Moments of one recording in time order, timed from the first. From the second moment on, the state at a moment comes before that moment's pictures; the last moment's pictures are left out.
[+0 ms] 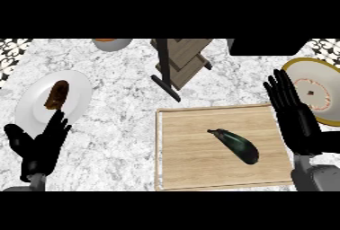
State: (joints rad) left arm 0.01 0.39 -0.09 -1.37 0.43 0.27 0.15; right arm -0.14 -0.34 0.14 -1.58 -0.38 -0.12 -0.10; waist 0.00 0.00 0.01
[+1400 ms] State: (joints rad) left arm -0.13 0.30 -0.29 -1.35 0.24 0.08 -0.11; right arm -0.79 -0.47 0.73 -1.46 0.16 0.36 0.54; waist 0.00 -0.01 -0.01
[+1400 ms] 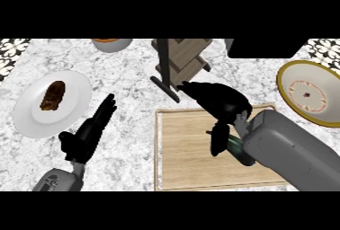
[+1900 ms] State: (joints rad) left arm -0.13 0.29 -0.26 -1.33 0.24 0.06 -0.13; right arm -0.90 -0.45 0.79 -1.60 0.01 0.70 0.88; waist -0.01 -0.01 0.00
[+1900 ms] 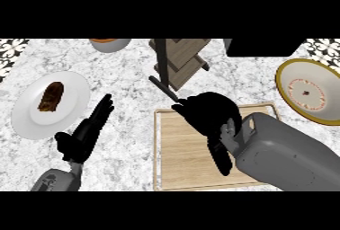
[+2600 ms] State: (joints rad) left arm -0.13 0.27 -0.24 -1.33 0.21 0.06 -0.13; right arm -0.80 -0.49 0.85 -1.65 0.18 0.69 0.96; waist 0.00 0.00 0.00
